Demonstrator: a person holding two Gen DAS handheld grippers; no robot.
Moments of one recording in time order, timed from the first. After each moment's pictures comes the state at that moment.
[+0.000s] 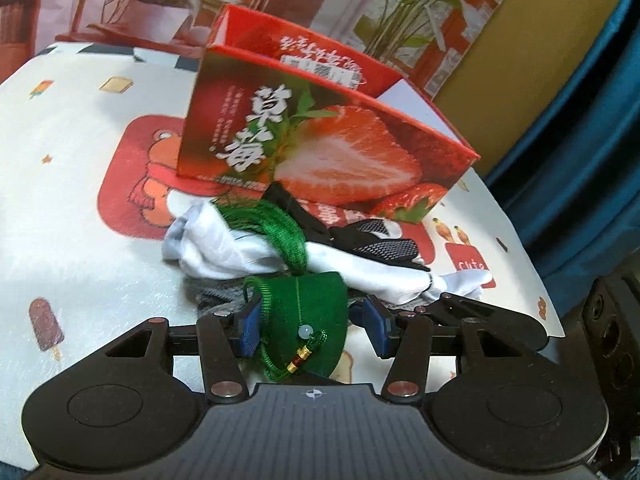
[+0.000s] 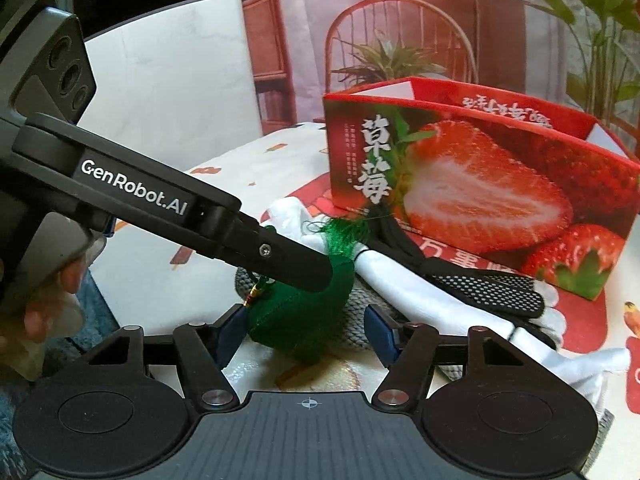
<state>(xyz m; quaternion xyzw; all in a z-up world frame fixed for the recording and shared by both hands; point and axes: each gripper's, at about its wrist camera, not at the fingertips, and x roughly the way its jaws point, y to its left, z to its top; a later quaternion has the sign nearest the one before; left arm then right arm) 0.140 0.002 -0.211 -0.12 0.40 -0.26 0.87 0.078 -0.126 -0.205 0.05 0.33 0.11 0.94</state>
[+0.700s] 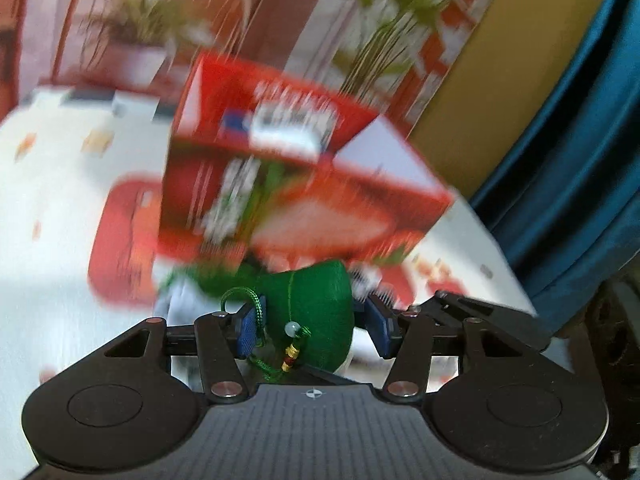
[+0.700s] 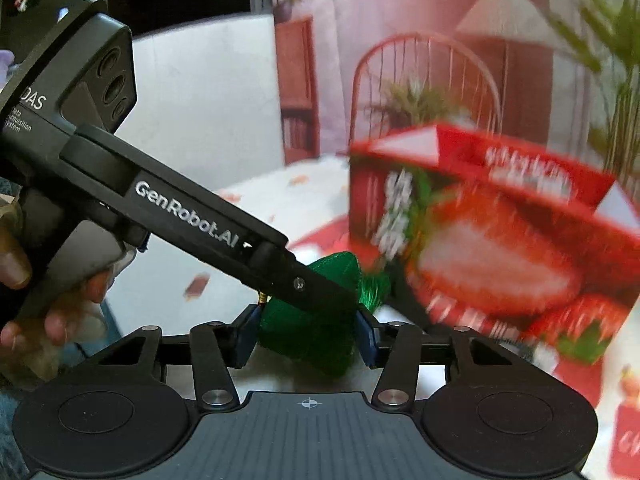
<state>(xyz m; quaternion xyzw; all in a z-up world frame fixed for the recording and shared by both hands) 0.163 -0.007 -0.157 -0.10 0.35 -0.28 0.89 0.085 -0.135 -0.165 0.01 0.26 0.14 0.96</state>
